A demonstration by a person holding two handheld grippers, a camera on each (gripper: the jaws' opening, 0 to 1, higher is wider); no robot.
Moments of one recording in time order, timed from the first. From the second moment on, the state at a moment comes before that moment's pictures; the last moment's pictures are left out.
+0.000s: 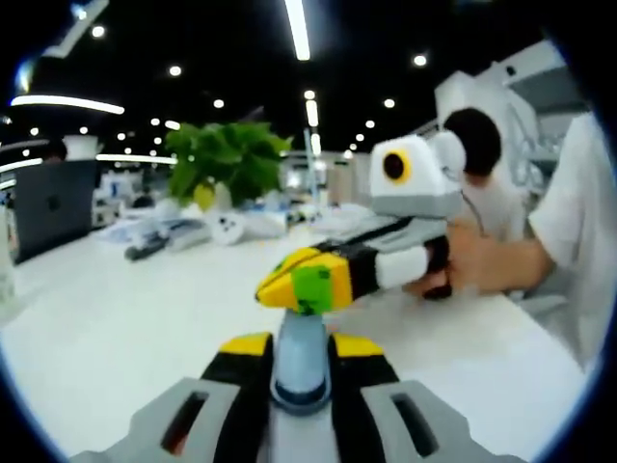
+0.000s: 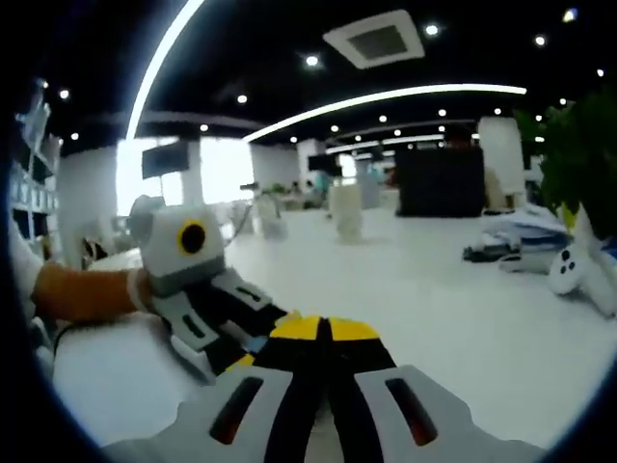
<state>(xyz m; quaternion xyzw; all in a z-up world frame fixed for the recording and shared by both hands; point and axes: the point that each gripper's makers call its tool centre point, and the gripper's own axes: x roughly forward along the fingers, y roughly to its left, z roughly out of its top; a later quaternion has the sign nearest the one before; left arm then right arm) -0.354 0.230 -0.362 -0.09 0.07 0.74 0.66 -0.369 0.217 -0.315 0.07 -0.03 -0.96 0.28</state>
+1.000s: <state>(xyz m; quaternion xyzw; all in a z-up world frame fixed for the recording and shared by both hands) -0.348 0.233 -0.349 -0.07 0.05 0.74 0.67 -0.371 0.281 -0.336 0.06 0.09 -0.96 0.25</state>
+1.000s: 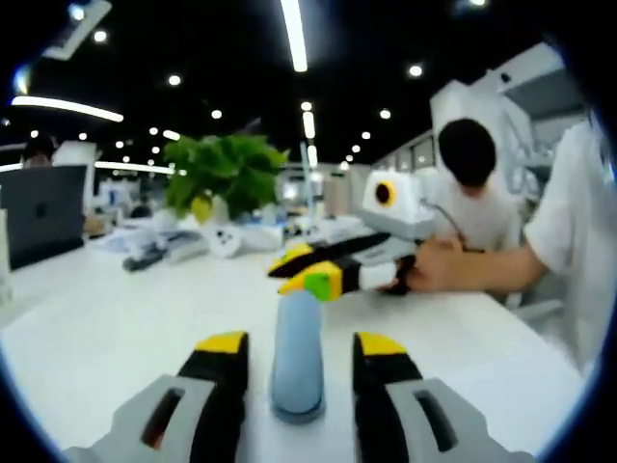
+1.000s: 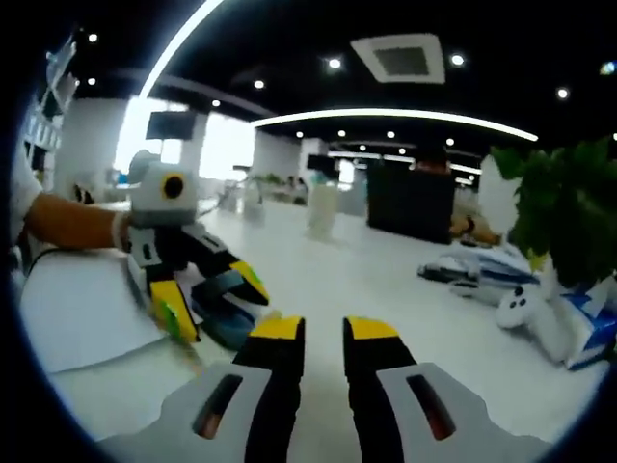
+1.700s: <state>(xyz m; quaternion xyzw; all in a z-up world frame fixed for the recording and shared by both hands) -0.311 0.172 -0.294 -0.03 0.05 0.76 0.64 -0.368 0.290 -0.327 0.06 0.03 -0.97 0.24</state>
